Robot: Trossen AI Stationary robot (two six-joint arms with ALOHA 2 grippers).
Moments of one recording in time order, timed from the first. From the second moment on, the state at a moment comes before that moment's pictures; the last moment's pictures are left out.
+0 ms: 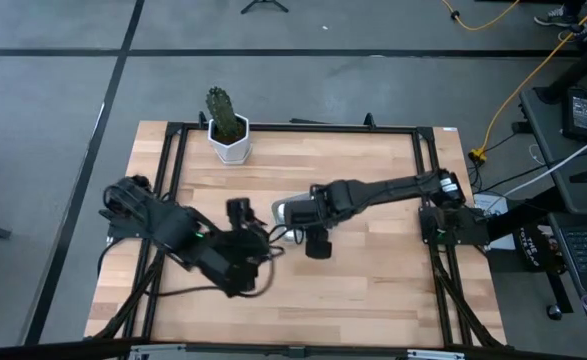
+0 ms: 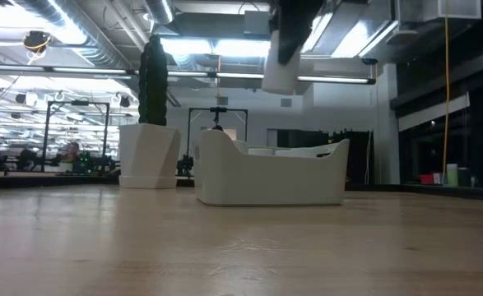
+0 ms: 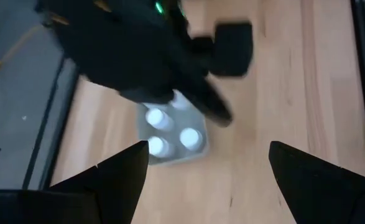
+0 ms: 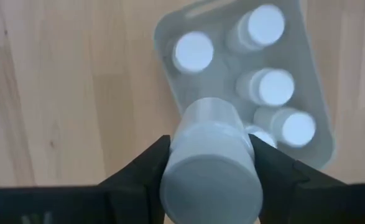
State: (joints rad) left arm -0.57 1.87 2.31 -1.57 -0.61 -0.49; right arm 0.19 2.00 1.96 -1.30 0.11 0.21
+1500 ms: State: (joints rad) left arm -0.41 1.31 2.31 -1.57 -0.89 -0.26; right arm 0.04 2.05 1.74 -1.05 -0.03 0.07
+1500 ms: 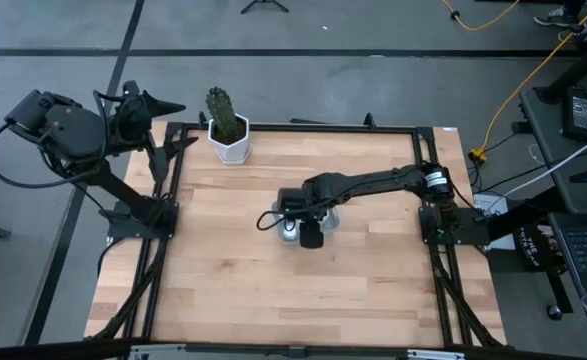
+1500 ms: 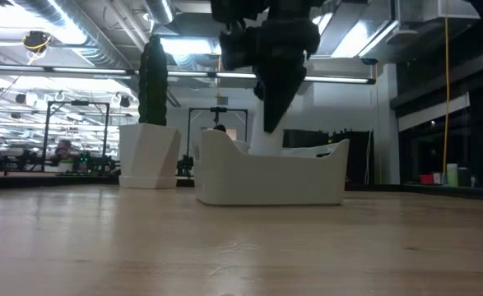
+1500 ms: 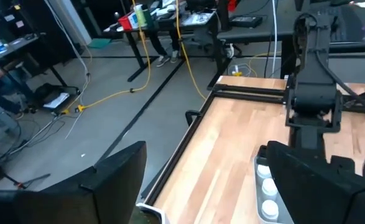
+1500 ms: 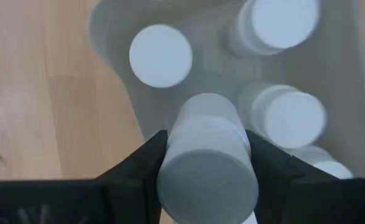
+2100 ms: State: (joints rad) left arm -0.41 1.30 2.31 -1.57 -0.89 -0.27; right arm 0.02 2.14 1.71 -1.02 -0.05 0.04
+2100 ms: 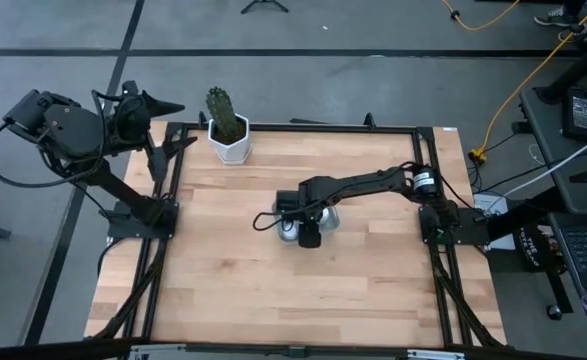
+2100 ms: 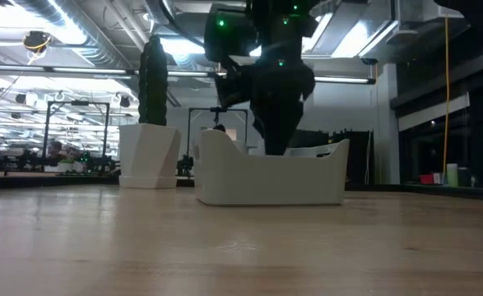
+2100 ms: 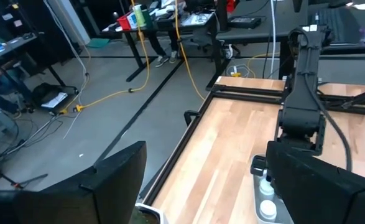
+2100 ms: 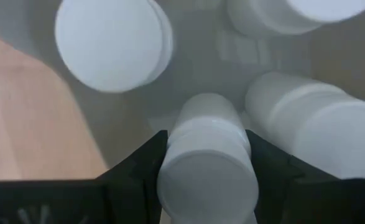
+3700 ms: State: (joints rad) left arm 0.04 0.64 0.45 -0.17 -0.11 -0.40; right arm 0.15 1.99 2.32 -1.56 0.26 0.27
